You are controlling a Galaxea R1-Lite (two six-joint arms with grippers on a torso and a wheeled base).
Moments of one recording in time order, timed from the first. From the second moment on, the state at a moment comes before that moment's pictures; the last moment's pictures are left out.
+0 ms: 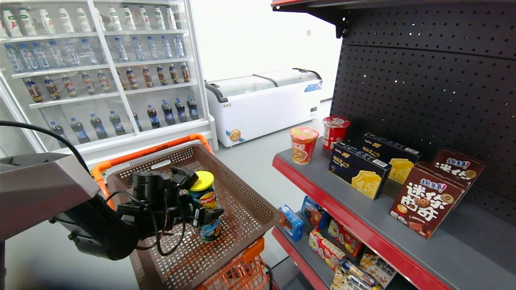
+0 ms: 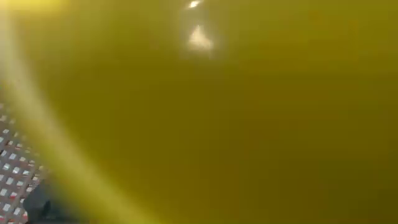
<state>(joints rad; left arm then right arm) -0.16 2.16 -0.71 -0.93 -0.33 0.13 0.00 0.00 0.00 0.00 -0.01 0.00</state>
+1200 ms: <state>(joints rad) -0.16 1.46 -0.58 -0.75 -0.13 0.04 0.00 0.00 0.00 0.00 -0.01 0.00</state>
